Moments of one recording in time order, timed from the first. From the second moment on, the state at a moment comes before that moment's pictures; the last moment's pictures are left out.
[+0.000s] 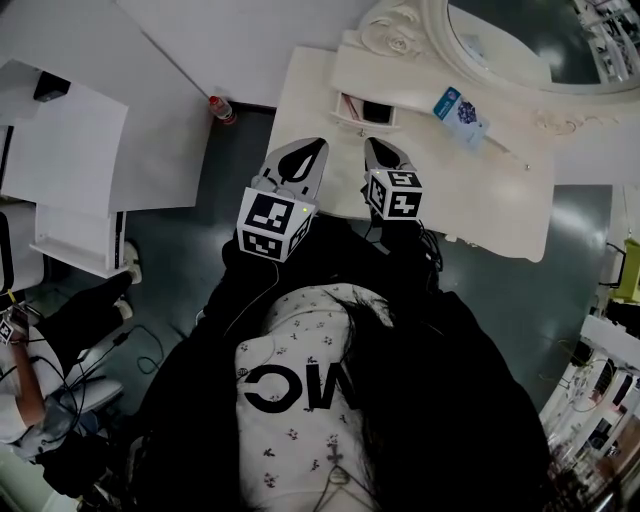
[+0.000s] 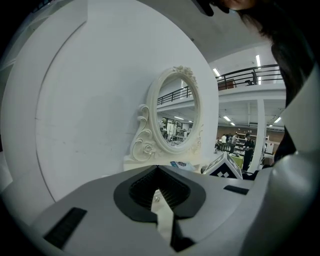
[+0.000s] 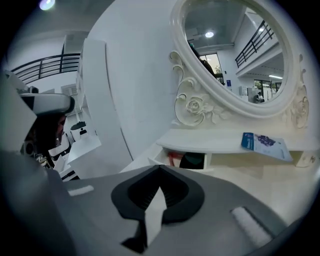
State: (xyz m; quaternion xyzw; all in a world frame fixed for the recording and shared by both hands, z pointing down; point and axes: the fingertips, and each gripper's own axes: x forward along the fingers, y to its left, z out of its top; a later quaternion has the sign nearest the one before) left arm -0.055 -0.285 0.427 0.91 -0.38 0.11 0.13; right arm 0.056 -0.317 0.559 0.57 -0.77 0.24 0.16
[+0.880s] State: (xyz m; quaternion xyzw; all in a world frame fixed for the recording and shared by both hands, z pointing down) left arm -0.055 -0.311 0.451 0.89 -0.40 0.14 0.16; right arm 0.062 -0.346 0.643 0.55 -0.75 0.31 0.22
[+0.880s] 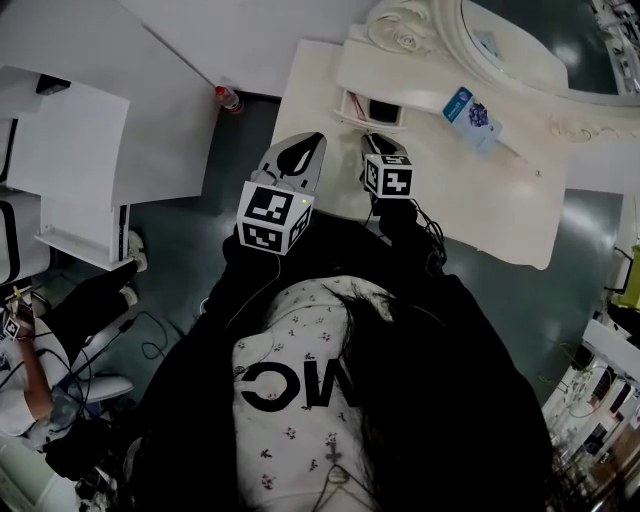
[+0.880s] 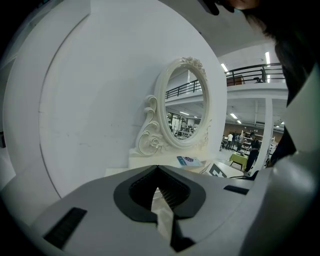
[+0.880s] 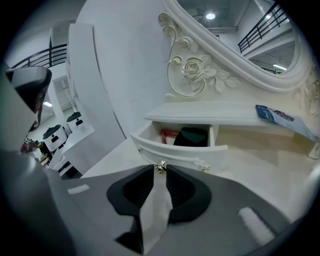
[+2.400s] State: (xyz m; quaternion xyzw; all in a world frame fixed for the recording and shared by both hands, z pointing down) left arm -0.054 -0.315 0.468 0.87 -0.43 0.16 0.18; right arm 0.067 -0.397 0.648 0.54 -0.76 0.29 0.21
